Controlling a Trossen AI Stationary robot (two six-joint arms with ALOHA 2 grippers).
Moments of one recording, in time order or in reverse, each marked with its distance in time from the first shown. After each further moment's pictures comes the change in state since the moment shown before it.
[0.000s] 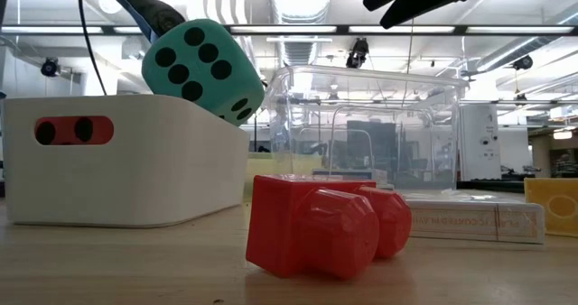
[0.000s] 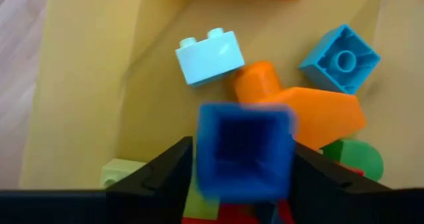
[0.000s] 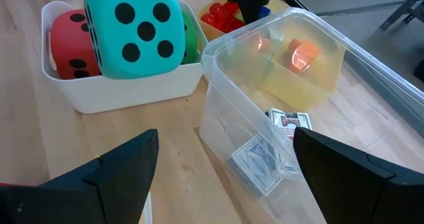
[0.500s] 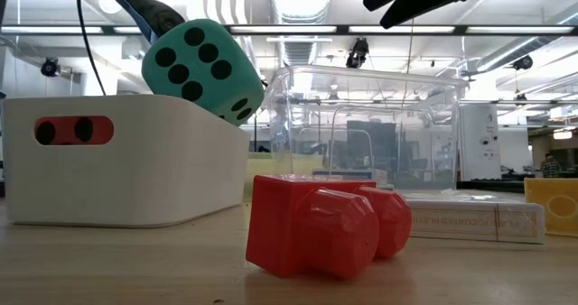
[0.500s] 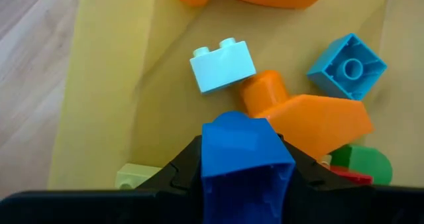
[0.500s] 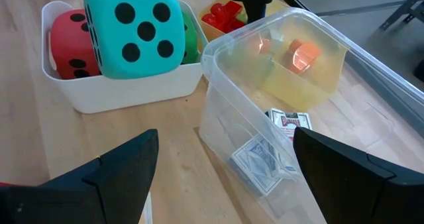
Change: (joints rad) left arm 0.014 0.000 0.002 0.011 -0.004 0.023; right arm 0.000 0.000 0.000 0.000 0.000 -0.001
